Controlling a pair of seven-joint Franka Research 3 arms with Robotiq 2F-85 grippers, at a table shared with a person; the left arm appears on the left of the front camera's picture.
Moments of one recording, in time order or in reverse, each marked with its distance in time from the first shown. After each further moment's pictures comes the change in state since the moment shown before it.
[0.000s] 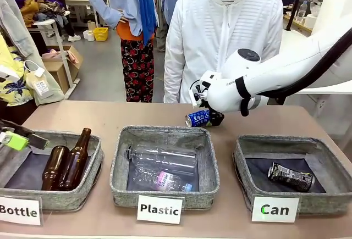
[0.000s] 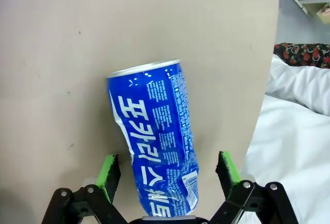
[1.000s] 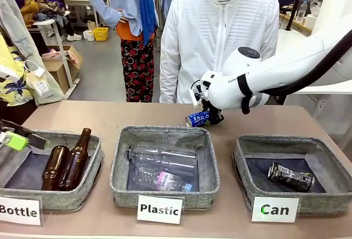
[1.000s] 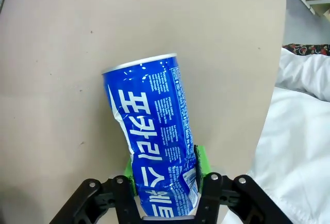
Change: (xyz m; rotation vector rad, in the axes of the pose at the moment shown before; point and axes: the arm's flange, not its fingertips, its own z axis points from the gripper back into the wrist) left arm 0.000 0.000 0.000 0.000 0.000 0.000; right arm 0.000 0.001 0.002 0.038 -0.006 -0.010
